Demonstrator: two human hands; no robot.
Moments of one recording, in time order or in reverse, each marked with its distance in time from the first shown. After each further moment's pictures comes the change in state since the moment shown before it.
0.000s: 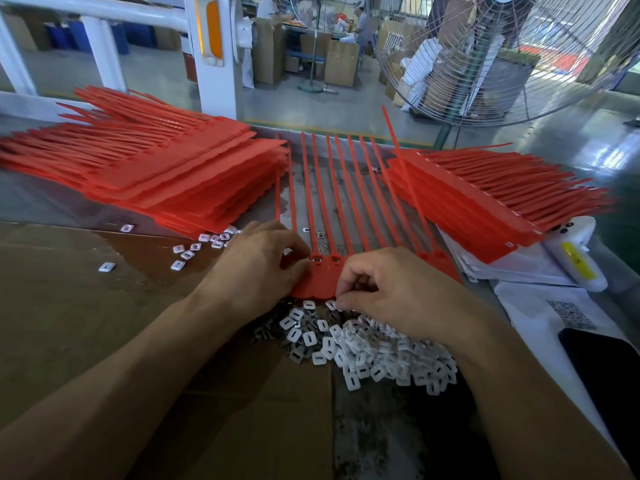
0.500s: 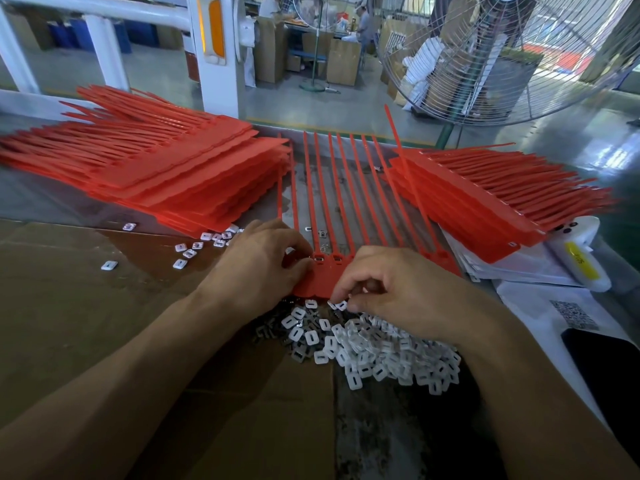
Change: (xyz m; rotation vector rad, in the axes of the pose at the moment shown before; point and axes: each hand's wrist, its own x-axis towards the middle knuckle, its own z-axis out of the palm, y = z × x) left_hand 0.000 -0.001 0.000 0.009 -0.020 -0.008; right_hand -0.004 -0.001 -0.006 -0.025 -0.065 -0.064
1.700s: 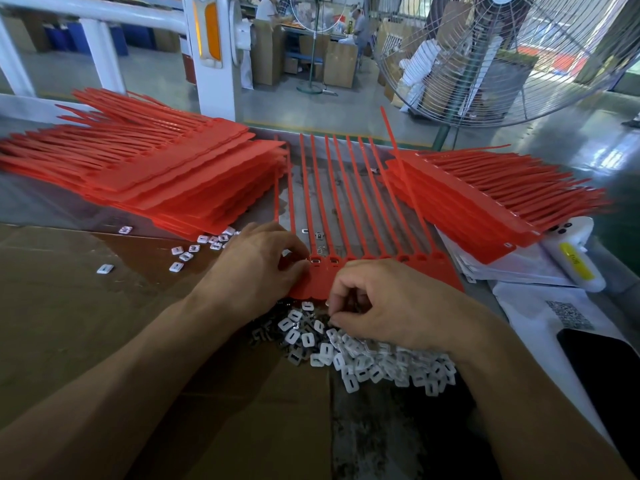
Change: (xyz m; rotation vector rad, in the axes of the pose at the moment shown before) left_hand 0.001 -0.003 0.002 0.018 0.012 0.026; right_hand -0.001 -0.010 0.004 -0.002 -0.059 -0.011
